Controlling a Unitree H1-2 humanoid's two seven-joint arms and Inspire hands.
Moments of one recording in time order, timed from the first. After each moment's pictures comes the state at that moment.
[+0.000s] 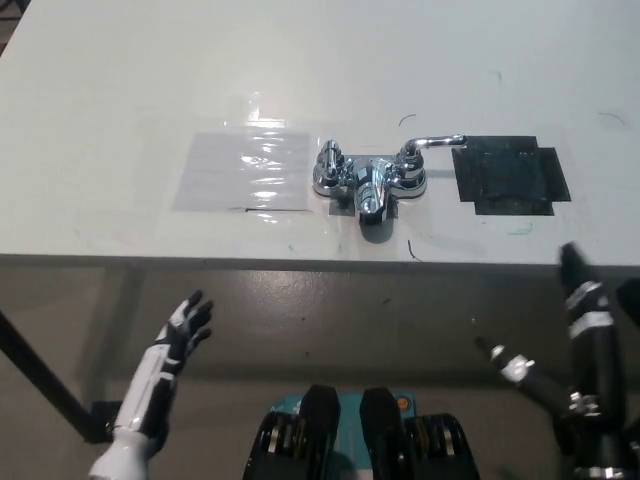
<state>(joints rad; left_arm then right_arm) -0.01 0.13 -0.04 0.00 -0.02 -0.20 -0.11 -0.02 -0.02 -0.04 -0.07 -0.12 -0.39 -0.11</state>
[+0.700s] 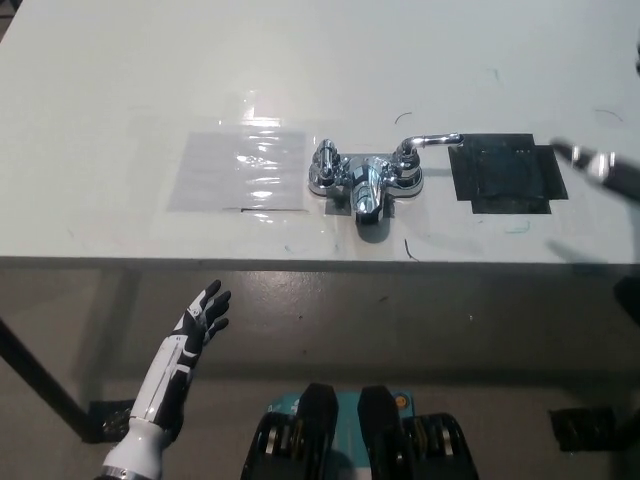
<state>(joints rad) -0.02 0.12 -0.05 0.00 0.00 -0.19 -0.11 -0.60 -0.32 -0.10 0.17 0.09 -0.13 0.08</state>
